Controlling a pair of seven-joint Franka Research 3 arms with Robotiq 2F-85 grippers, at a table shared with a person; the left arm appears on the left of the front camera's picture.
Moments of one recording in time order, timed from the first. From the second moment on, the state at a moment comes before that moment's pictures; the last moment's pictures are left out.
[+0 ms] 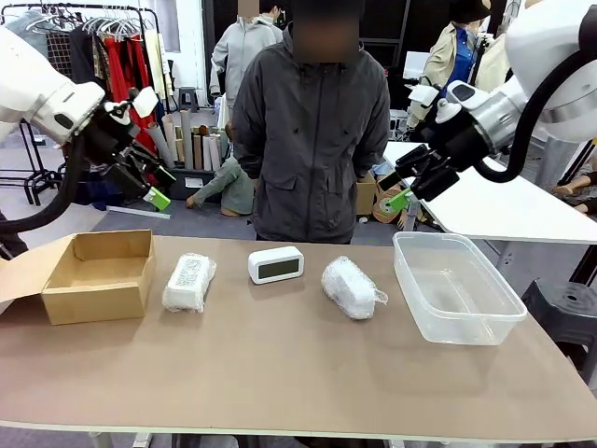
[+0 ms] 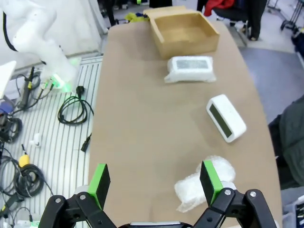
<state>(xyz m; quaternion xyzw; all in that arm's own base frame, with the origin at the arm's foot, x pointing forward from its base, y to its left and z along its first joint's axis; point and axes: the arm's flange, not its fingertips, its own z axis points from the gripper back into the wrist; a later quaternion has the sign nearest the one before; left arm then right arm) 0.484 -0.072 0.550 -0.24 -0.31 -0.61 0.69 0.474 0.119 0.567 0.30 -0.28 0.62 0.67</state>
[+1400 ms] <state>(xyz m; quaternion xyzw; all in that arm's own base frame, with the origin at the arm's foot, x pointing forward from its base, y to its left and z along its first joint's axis) 0.489 -0.043 0.576 -0.29 -0.35 -0.60 0.66 0.525 0.044 0.584 0.32 -0.36 0.57 0.67</state>
